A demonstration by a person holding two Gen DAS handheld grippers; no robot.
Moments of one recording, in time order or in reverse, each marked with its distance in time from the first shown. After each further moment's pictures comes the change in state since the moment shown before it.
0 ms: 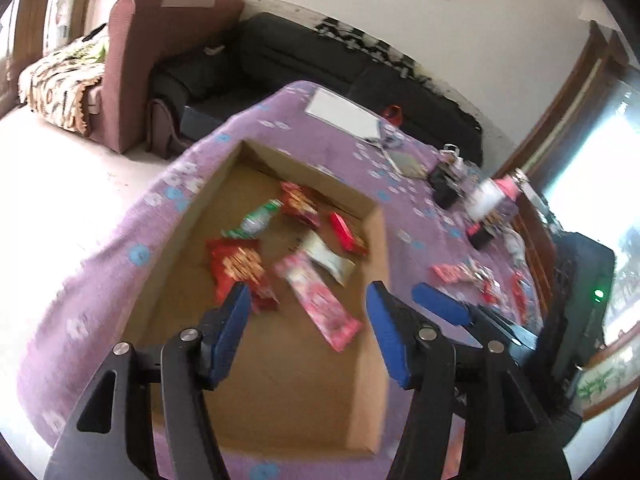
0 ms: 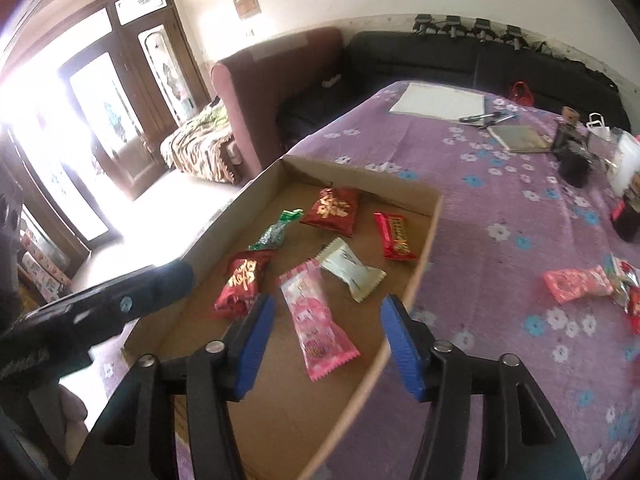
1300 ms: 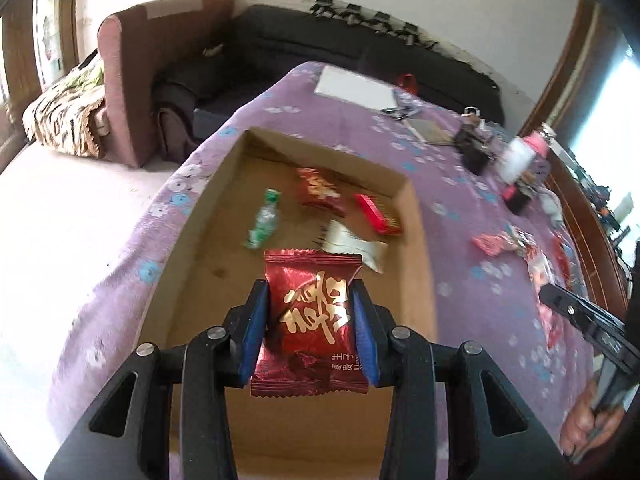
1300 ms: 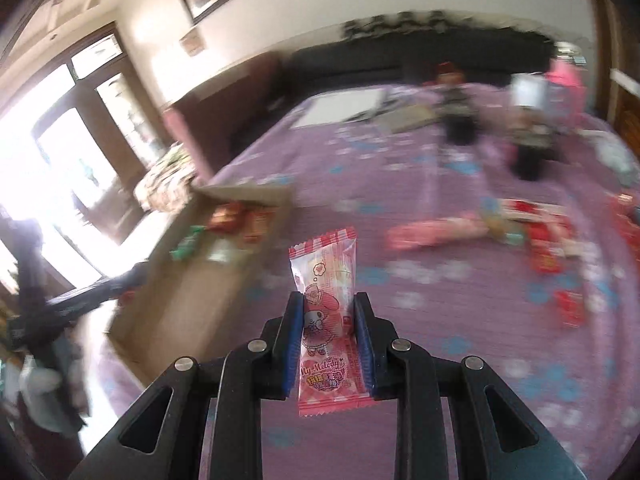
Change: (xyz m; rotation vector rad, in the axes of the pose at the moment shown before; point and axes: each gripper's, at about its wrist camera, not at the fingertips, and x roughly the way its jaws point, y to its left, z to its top) left arm 0.044 -0.003 0.009 0.130 0.065 0.165; right arm -0.063 -0.109 -0.017 0.167 -0.015 0.014
